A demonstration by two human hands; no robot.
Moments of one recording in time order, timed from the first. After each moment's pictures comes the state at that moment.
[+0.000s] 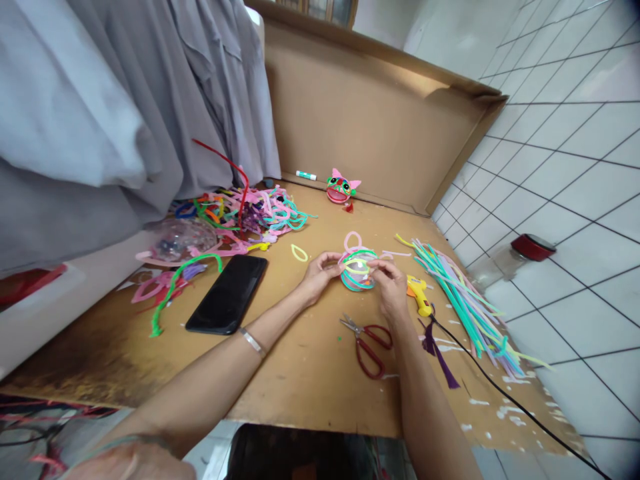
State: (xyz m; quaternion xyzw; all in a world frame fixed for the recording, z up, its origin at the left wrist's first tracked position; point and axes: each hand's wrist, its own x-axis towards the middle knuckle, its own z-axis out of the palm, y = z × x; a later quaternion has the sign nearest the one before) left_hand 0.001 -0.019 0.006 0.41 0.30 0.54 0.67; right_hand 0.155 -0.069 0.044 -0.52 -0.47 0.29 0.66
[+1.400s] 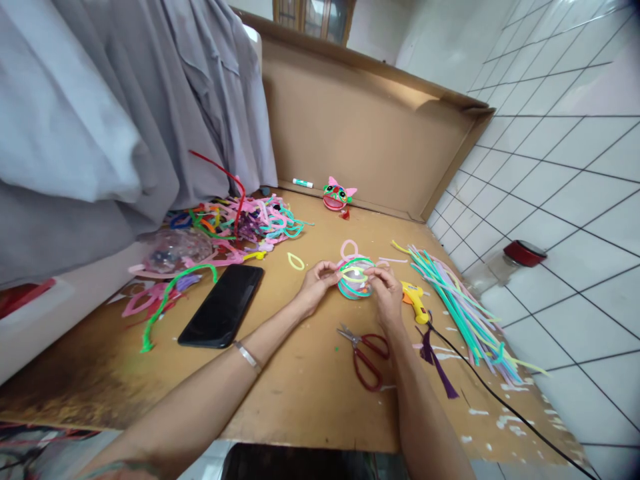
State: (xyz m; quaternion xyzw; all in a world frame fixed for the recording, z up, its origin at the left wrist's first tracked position) left_hand 0.003 -0.022 0.010 0.40 0.31 0.55 0.67; right_hand 0.159 -0.072 0.039 -0.51 -0.52 0.24 0.65
